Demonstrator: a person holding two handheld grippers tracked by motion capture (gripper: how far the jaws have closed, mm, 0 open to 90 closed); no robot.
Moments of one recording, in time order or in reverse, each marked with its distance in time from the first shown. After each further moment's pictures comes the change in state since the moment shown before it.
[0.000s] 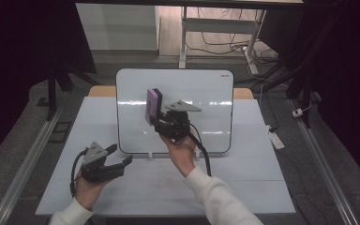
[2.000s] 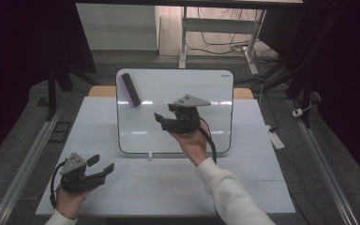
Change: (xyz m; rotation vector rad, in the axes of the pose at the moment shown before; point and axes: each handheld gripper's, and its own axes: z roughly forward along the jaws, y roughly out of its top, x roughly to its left) left arm 0.026 -0.036 -0.028 0.043 0.029 -0.071; right arm -0.031 0.009 -0.013 -0.023 0.055 -0.147
